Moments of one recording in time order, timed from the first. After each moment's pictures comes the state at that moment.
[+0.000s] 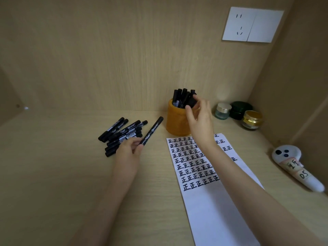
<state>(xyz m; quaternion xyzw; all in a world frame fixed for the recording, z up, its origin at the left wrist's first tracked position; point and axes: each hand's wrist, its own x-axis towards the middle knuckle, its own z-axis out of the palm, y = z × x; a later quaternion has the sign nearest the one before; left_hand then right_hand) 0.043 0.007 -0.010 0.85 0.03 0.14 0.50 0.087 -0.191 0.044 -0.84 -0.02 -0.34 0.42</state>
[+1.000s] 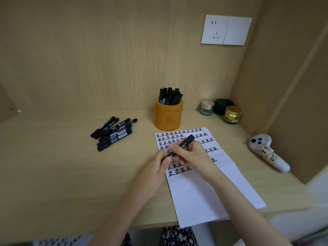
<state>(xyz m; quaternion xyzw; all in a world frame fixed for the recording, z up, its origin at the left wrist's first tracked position) -0.040 -0.054 -0.006 0.85 -0.19 -0.02 0.49 -0.035 -0.204 0.032 -0.76 -0.05 0.00 0.64</state>
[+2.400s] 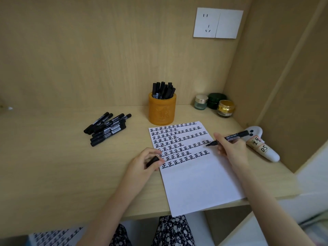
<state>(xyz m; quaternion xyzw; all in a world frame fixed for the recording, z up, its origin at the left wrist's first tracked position) -0.044 -0.045 -0.019 0.83 -0.15 -0.02 0.54 -0.038 -0.316 -0.001 -0.74 0.18 -0.21 0.62</state>
